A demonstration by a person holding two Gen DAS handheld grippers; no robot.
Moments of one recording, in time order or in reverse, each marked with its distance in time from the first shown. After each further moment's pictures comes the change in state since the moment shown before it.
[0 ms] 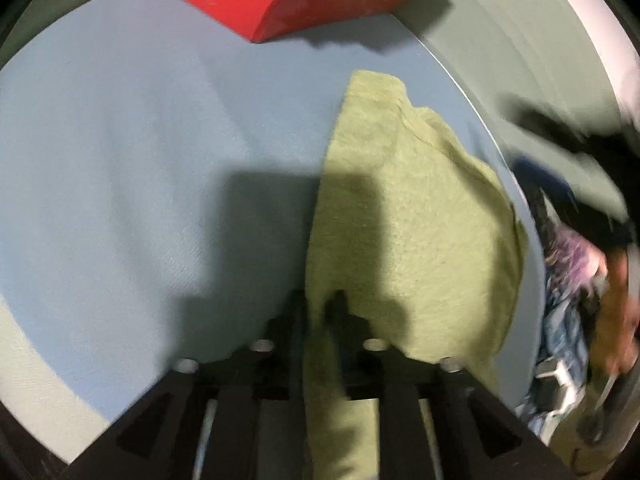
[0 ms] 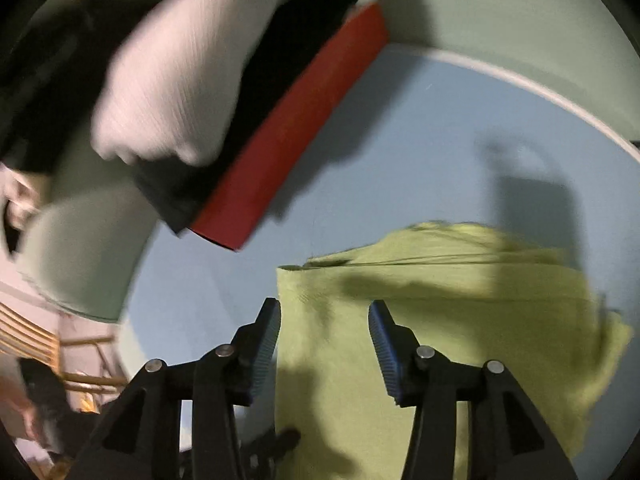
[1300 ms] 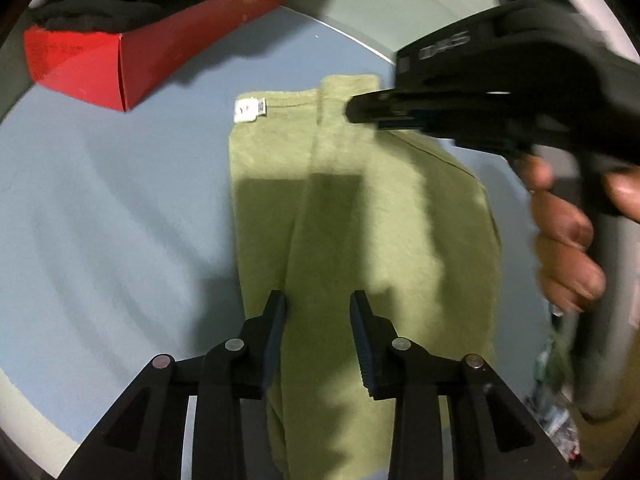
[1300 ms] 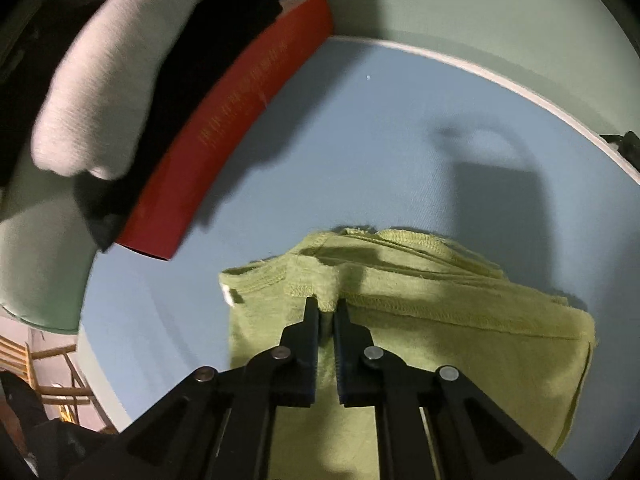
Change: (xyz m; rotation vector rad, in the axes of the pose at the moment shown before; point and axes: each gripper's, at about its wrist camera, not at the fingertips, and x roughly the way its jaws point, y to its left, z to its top) left arm 0.036 -0.081 0.027 0.356 -0.008 0.018; right arm 0.037 0.005 0.016 0.007 0.064 -0.148
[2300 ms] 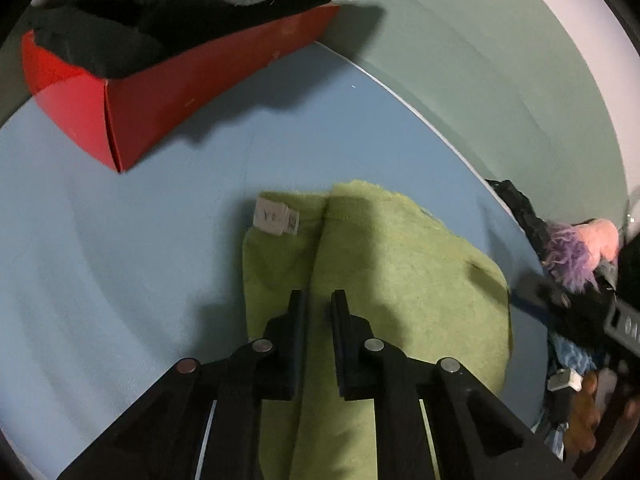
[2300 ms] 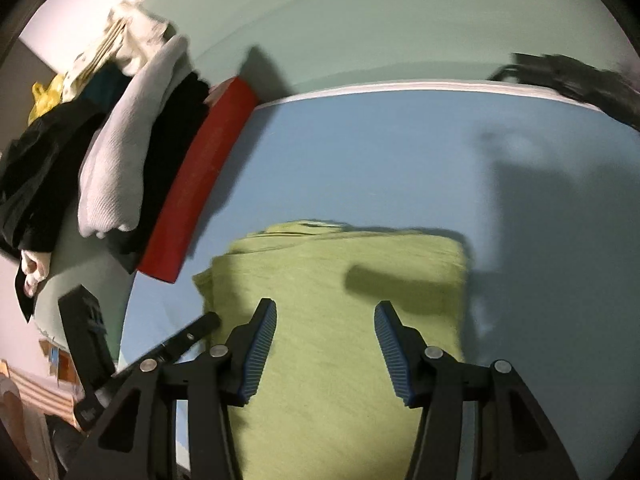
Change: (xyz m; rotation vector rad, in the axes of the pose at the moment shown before) left arm 0.017 0.027 0.060 -0.126 -0.101 -0.028; right arm -0.067 -0.097 -0.040 0.172 -0.141 0.126
